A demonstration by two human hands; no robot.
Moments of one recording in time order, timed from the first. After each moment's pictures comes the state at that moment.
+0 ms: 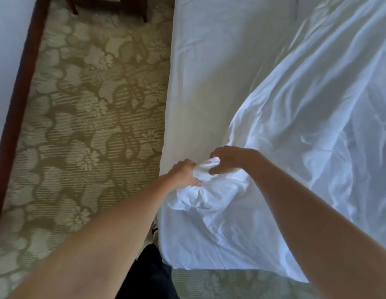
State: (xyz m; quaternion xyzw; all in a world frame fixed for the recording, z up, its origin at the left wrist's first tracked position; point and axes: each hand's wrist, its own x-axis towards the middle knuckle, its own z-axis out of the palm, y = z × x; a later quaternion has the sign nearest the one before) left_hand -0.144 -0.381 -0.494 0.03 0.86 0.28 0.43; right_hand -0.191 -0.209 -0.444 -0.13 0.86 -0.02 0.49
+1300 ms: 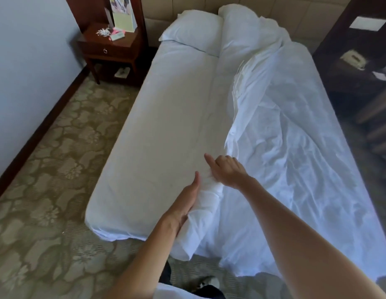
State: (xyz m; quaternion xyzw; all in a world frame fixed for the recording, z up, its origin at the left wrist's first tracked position) left_hand 0.136 0.045 -0.194 -0.19 0.57 0.74 0.30; right_hand 0.049 0.182 -0.164 -0.09 0.96 -0.15 0.21
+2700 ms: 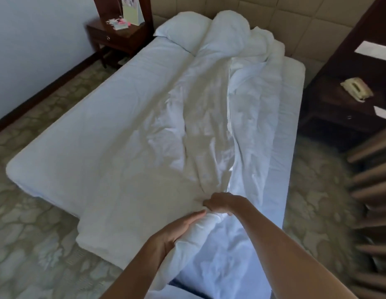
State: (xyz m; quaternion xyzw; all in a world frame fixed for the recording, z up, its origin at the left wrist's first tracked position) left_hand 0.109 0.619 -0.185 -0.28 0.53 0.76 0.25; right_hand -0.013 0.726 -0.188 -0.16 0.86 -0.02 0.49
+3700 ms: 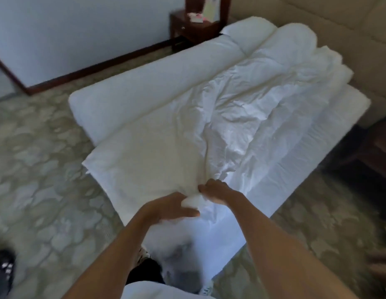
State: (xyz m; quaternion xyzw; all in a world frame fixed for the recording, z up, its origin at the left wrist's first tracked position) left_hand 0.138 0.800 -0.191 -0.25 0.81 0.49 0.21; right_hand -0.020 0.891 -0.203 -0.35 0.82 0.00 0.44
